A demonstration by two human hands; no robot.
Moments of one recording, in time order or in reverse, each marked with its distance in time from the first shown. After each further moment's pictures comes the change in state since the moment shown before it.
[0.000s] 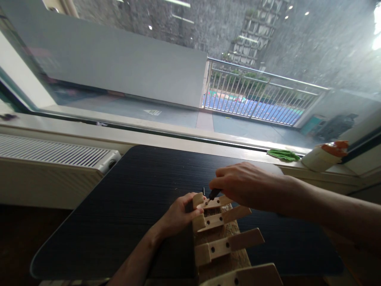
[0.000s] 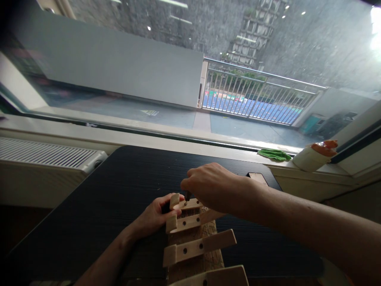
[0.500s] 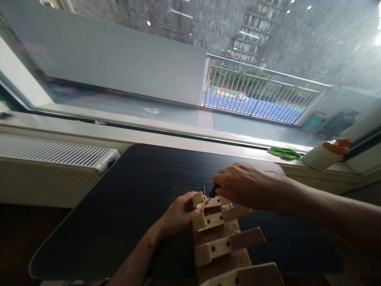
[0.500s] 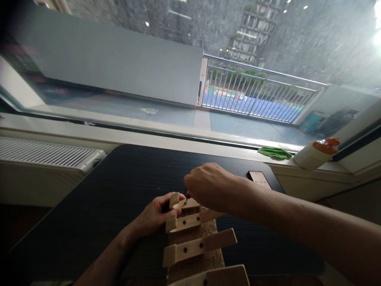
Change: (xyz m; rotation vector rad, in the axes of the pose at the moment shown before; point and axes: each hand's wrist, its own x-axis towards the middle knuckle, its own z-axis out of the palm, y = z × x) left_hand 0.000 0.001 0.000 0.000 -0.007 -0.003; right_hand 0.004 0.001 0.015 -0.065 0.011 0.038
